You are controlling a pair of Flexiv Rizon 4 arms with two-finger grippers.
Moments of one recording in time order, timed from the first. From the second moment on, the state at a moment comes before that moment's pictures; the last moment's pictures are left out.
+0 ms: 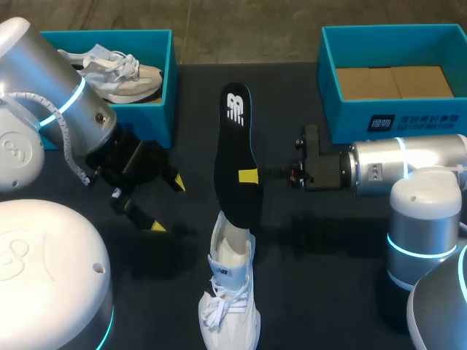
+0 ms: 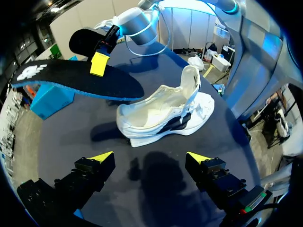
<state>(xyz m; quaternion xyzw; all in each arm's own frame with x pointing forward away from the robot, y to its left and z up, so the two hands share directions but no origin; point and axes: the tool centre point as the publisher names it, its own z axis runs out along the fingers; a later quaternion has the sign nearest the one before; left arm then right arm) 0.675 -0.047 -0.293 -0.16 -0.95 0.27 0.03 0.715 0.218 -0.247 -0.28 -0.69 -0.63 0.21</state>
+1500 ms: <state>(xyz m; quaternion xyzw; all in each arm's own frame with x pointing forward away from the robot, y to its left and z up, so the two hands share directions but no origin) 0.650 -0.054 -0.342 -0.13 -0.96 0.22 0.10 0.690 0.246 -0.272 -0.28 -0.67 -0.67 0.17</state>
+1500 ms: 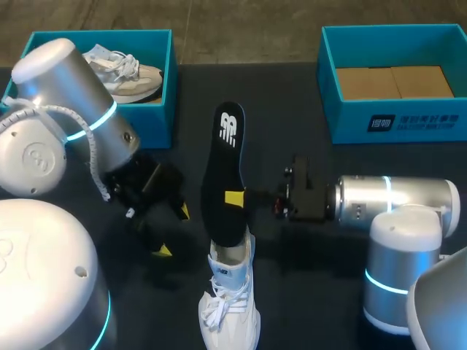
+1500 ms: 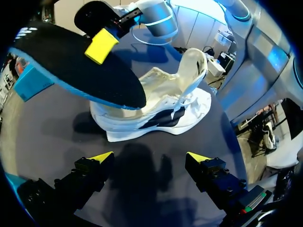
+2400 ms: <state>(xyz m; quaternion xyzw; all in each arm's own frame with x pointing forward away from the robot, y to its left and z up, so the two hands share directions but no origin) 0.651 -0.061 -0.354 -0.11 -0.97 0.21 0.09 0.689 0.251 -0.284 -0.35 -0.62 -0.68 0.20</state>
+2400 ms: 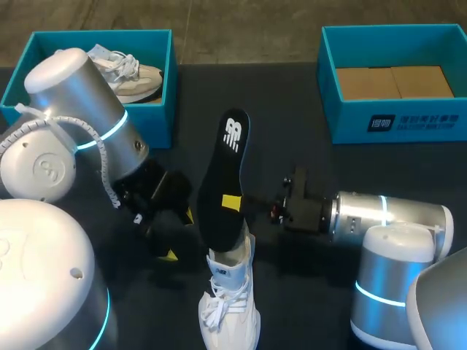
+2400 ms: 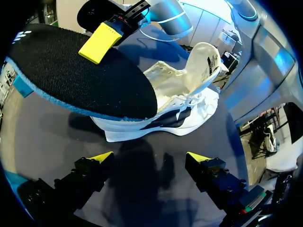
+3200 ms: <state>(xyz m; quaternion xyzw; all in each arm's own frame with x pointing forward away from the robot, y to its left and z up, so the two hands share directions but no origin) 0.651 -0.061 -0.354 -0.11 -0.97 0.21 0.09 0.675 0.249 -0.306 -0.36 -0.60 -0.68 0.21</state>
